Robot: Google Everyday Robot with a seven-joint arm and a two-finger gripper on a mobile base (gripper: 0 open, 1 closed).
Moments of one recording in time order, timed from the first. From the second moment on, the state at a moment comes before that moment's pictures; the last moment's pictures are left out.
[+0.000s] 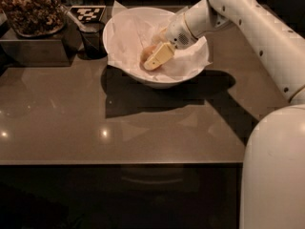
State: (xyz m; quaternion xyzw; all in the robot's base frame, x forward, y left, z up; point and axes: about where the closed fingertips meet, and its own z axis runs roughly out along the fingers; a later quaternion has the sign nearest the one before) arm 0.707 -0.018 0.878 -0.59 0.69 0.24 0.35
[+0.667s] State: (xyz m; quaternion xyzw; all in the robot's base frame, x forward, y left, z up) arm 0.708 -0.016 0.870 -0.58 0.69 0.24 0.35
